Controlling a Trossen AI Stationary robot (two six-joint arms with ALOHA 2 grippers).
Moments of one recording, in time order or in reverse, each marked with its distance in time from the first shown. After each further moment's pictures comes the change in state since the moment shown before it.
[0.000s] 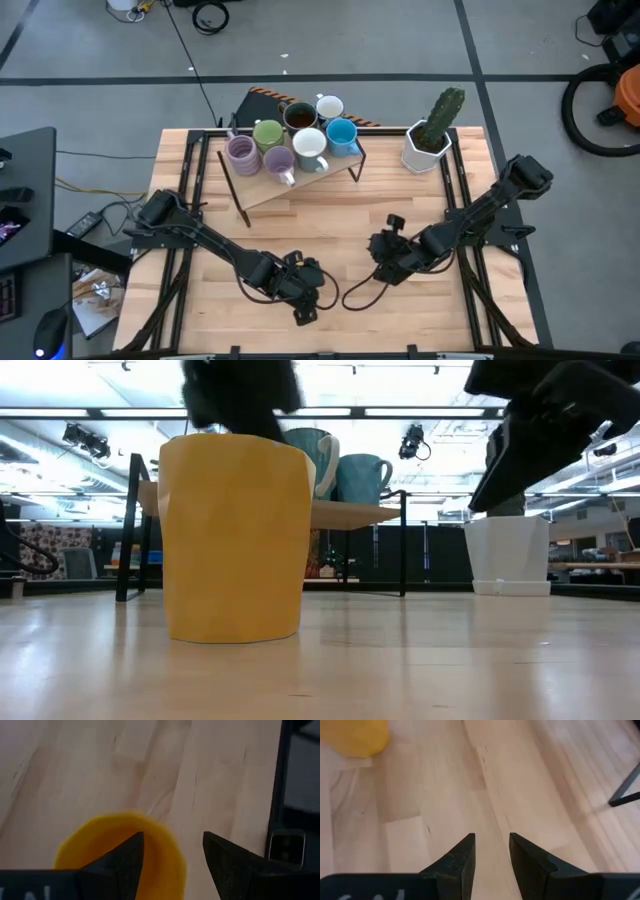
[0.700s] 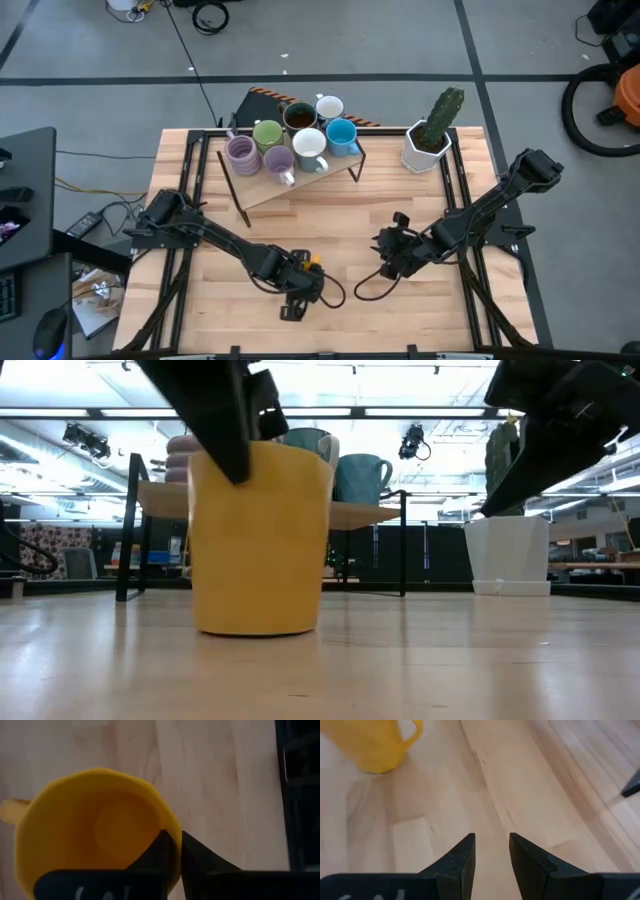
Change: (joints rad) left arm 0.052 0.036 0.004 -0.091 0.235 0.386; right arm 0.004 -0.141 -0.181 0.183 -0.015 0.013
